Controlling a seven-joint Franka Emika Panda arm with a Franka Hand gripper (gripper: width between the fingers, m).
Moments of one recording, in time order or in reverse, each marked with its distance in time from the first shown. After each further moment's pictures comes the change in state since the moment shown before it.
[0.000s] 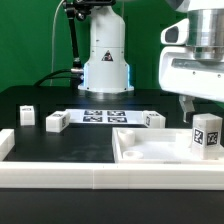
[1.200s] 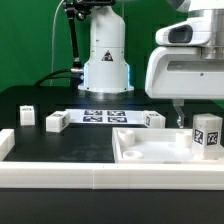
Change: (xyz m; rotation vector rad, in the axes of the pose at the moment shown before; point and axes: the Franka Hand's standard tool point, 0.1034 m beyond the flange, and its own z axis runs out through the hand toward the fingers) arm 0.002 0.000 0.000 0.000 0.001 -0.799
